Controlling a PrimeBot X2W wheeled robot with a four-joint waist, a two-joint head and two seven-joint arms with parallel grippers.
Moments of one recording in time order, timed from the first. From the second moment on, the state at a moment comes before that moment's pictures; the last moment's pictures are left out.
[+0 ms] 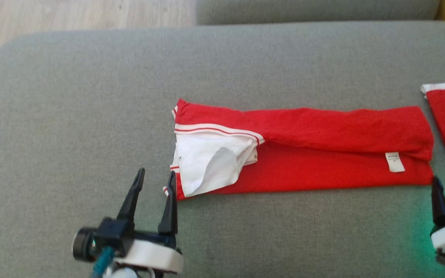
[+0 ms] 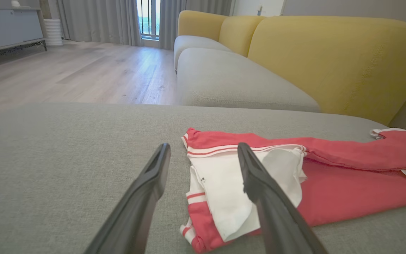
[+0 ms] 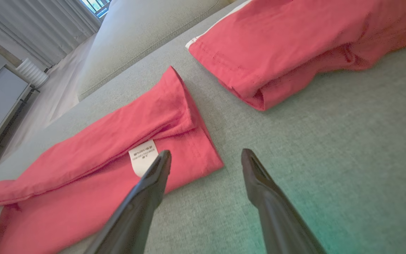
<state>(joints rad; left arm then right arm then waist) -0.17 0.36 -0.75 0.04 -0.64 0.36 -0.25 0.00 -0.23 -0.20 0.31 0.67 0.12 0.12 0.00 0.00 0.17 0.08</state>
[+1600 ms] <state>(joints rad) 0.06 0.12 -0.49 0.05 -0.08 0.26 -0.25 -0.21 -0.31 -0.35 0.48 0.57 0.12 0.15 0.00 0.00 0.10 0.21</state>
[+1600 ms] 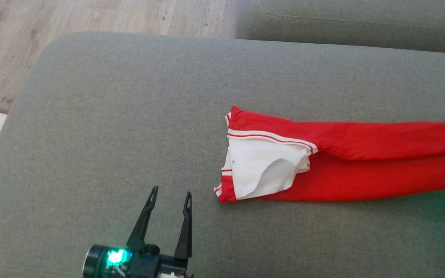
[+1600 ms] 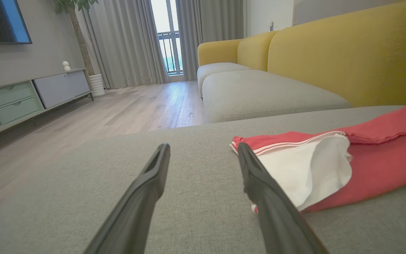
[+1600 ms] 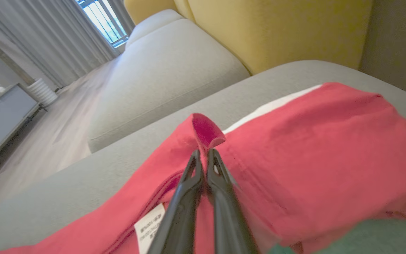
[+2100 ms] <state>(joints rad) 0.07 0.12 -0.49 0.09 -0.07 0.22 -0.25 -0.19 -0.10 -0.03 0.07 0.61 0.12 0.28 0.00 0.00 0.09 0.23</state>
